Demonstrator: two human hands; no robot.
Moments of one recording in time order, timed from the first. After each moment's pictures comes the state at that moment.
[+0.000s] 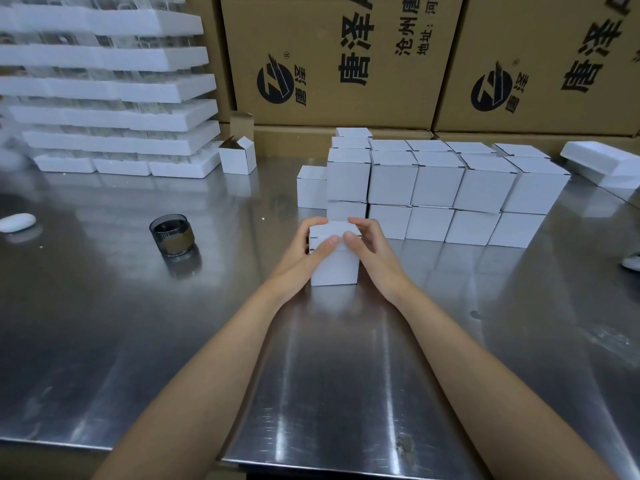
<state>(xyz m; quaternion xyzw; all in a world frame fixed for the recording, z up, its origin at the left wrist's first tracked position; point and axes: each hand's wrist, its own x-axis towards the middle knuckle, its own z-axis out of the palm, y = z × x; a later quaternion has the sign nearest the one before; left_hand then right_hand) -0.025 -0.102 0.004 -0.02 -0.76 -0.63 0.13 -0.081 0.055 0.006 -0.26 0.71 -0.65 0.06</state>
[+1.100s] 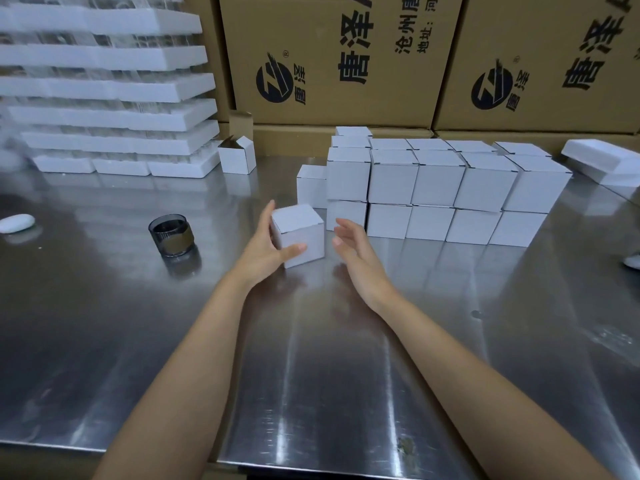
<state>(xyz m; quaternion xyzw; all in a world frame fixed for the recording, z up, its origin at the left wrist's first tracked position) -0.038 -0.163 0.000 0.05 -0.80 -0.58 0.13 -0.068 0.032 -0.002 -0.24 0.72 -0.64 0.06</state>
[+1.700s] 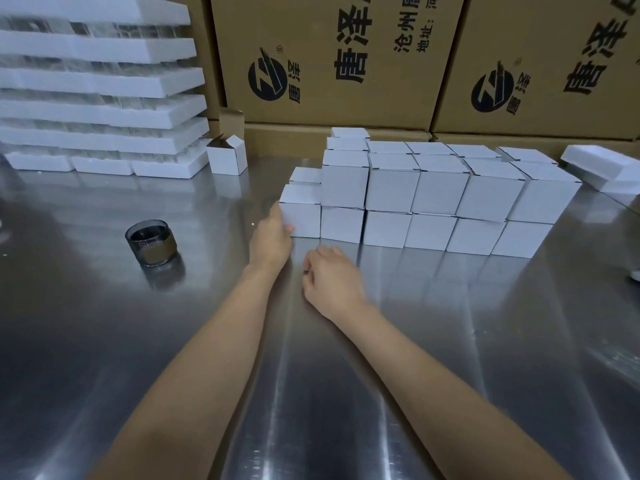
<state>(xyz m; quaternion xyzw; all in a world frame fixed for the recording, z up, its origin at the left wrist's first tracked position) -0.124 -0.161 -0.017 0.15 -0.88 -0.37 0.25 -0.077 -0.004 -0.008 -0.32 0.92 -0.18 -0.13</state>
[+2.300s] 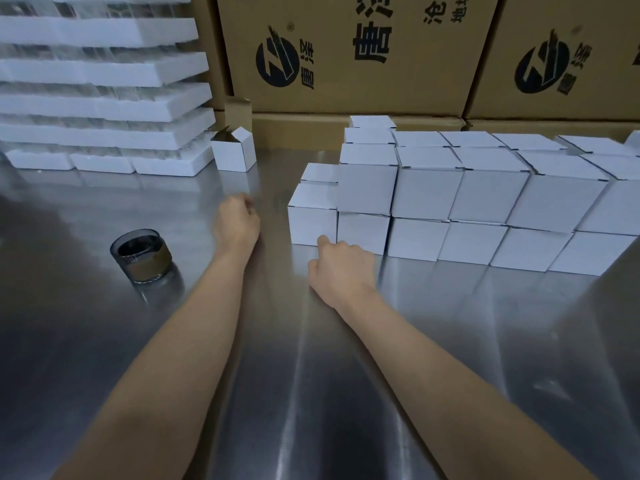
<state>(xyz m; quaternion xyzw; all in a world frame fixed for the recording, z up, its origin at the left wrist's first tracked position) -0.163 -0.243 -0.011 0.30 -0.87 -0.23 0.30 -0.130 -0.040 -0.004 -0.28 0.94 -0.12 -0.13</state>
